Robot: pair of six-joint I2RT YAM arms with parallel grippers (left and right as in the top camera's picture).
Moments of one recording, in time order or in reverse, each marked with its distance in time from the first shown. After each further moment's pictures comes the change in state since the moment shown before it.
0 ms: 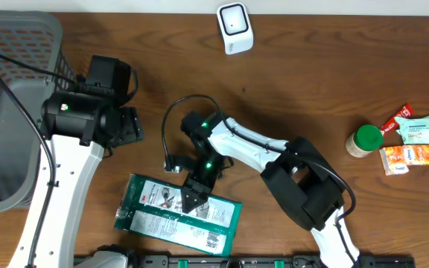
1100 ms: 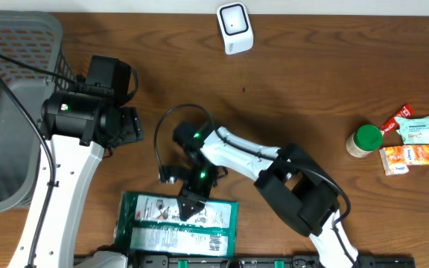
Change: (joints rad) left arm 0.000 0.000 0.000 0.000 0.000 0.000; right arm 0.079 0.000 -0.023 0.024 0.026 0.038
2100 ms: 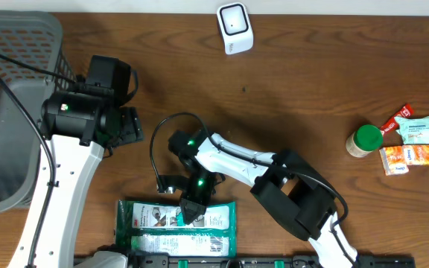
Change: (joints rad) left arm 0.000 0.000 0.000 0.000 0.000 0.000; right arm 0.038 0.000 0.000 -0.060 -0.006 0.004
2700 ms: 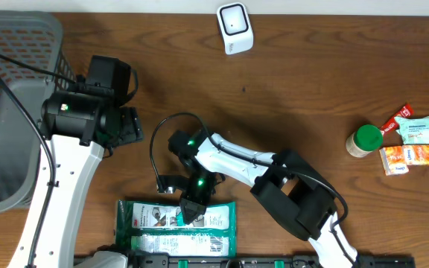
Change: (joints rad) left arm 0.000 0.000 0.000 0.000 0.000 0.000; right arm 0.000 0.000 0.000 0.002 0.000 0.000
